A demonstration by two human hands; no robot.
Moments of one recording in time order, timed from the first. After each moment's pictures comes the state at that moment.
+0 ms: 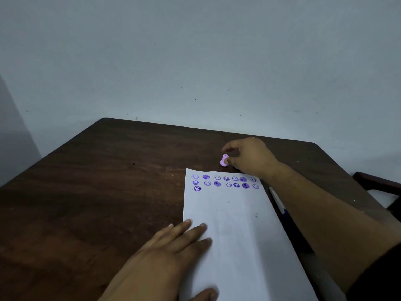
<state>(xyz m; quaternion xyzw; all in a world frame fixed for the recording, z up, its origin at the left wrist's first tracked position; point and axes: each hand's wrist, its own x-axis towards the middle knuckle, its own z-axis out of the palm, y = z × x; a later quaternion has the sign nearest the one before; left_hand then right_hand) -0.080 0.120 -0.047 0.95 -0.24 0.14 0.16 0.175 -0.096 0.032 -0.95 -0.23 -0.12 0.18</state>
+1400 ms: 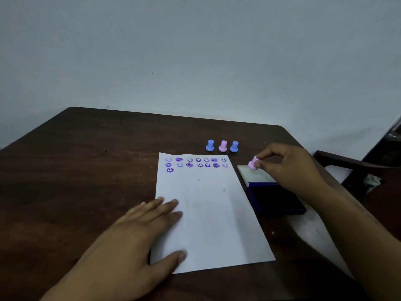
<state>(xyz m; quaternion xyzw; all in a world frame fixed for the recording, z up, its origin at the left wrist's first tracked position) -0.097 0.118 -0.024 0.95 -0.22 0.08 0.19 0.056 -0.230 0.035 -0.92 -0.13 -0.17 0.32</state>
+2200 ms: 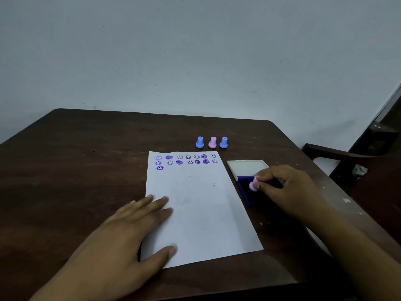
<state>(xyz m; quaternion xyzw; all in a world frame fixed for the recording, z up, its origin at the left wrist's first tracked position) -0.100 0.114 -0.021 0.95 -0.22 0.07 0.19 0.003 -0.257 0.002 -0.94 -0.14 -0.15 0.27</state>
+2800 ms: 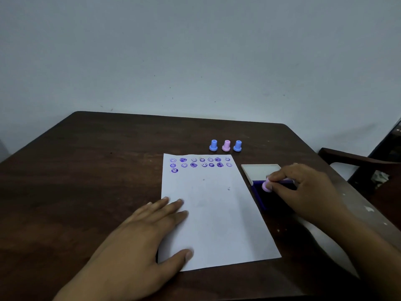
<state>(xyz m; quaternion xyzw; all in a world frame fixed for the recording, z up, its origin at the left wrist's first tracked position) -0.097 0.116 -0.028 0.95 -0.22 0.08 0.19 0.000 -0.240 0.020 -0.95 -0.15 -0.17 0.21</state>
